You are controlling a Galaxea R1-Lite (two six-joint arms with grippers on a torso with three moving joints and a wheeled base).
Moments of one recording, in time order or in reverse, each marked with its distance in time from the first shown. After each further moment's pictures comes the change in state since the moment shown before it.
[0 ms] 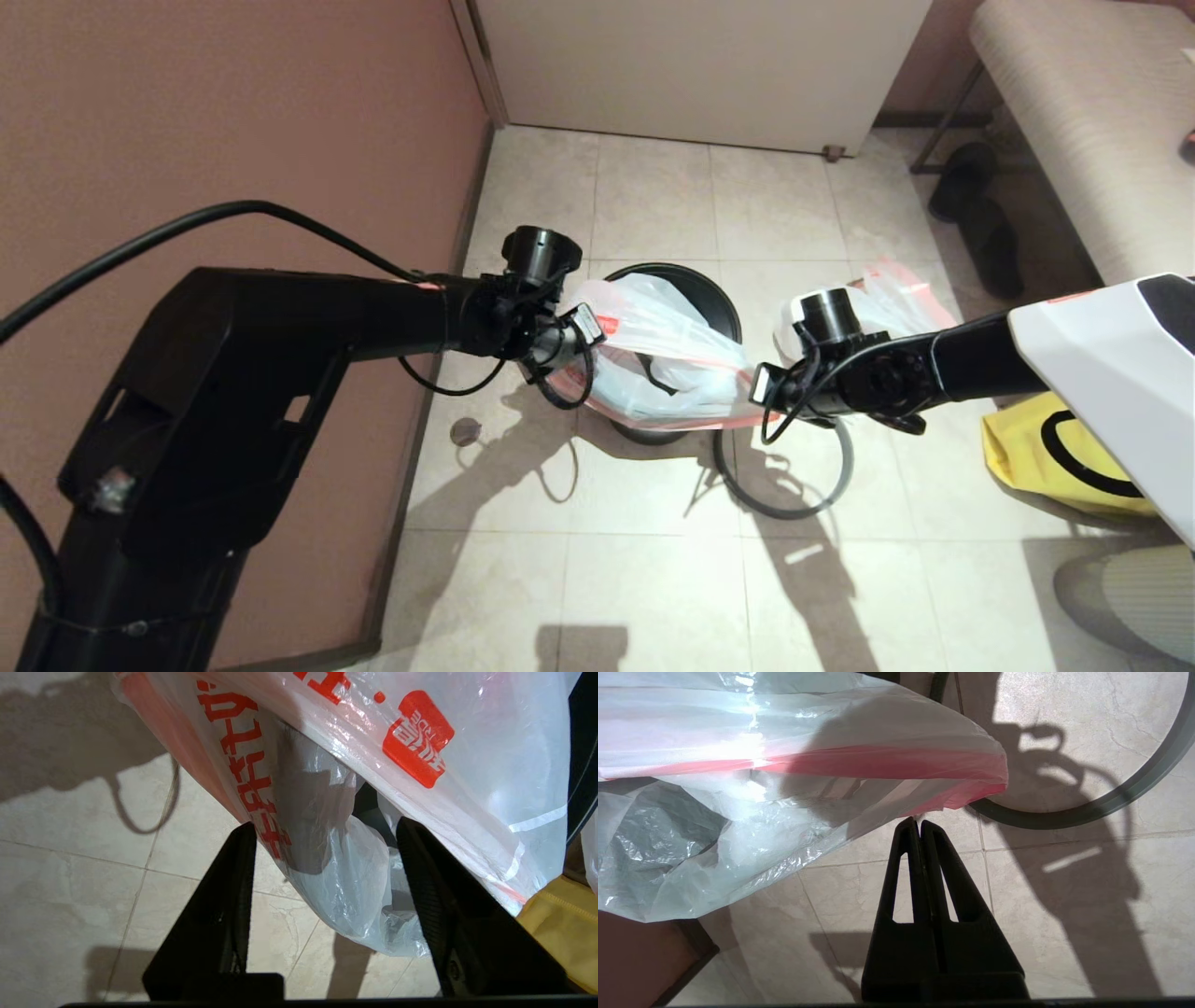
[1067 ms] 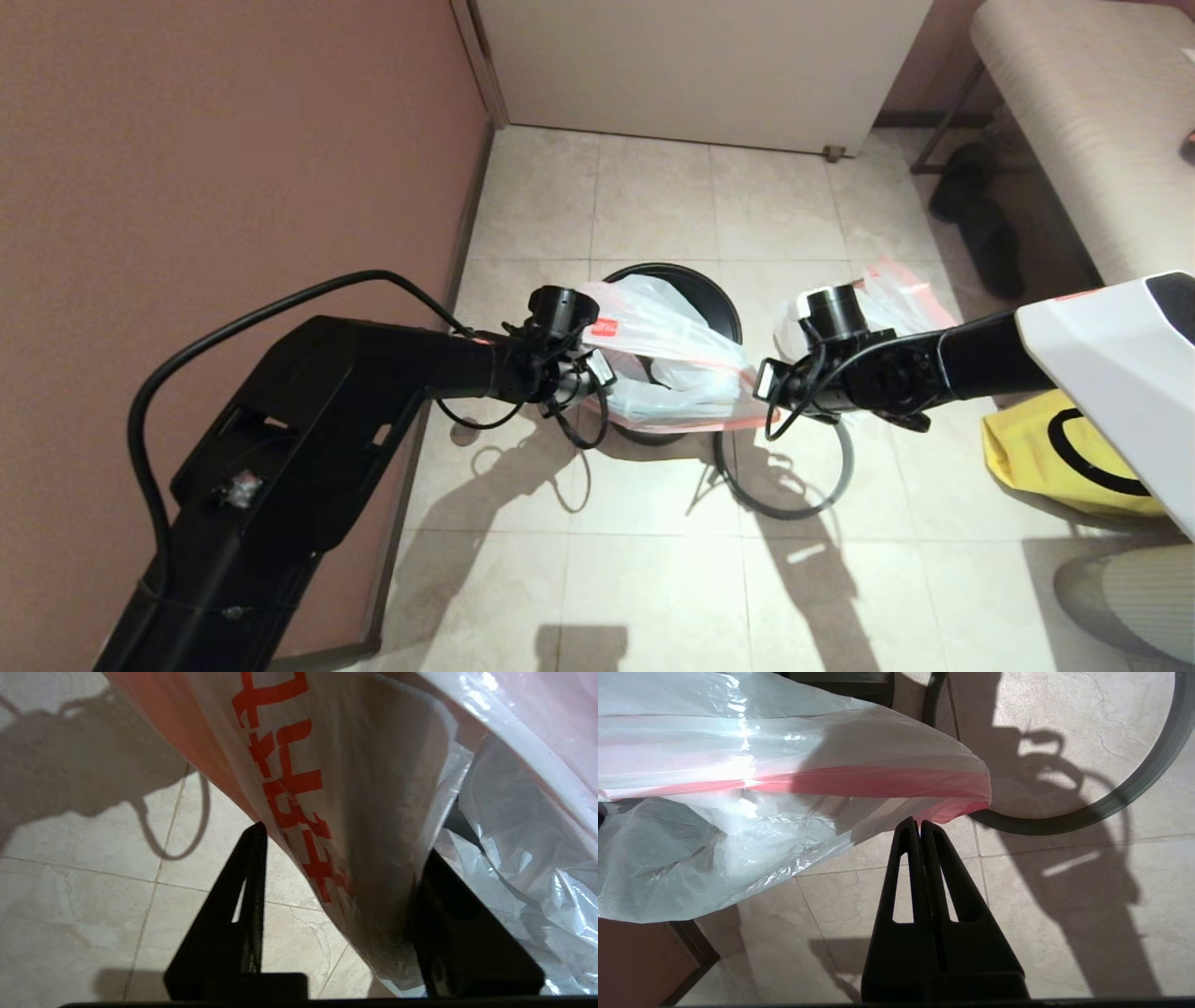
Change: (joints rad) left arm 0.006 0.159 0.000 -0.117 0.003 0.044; right arm -0.011 -0.007 0.007 -0.015 0.000 0.000
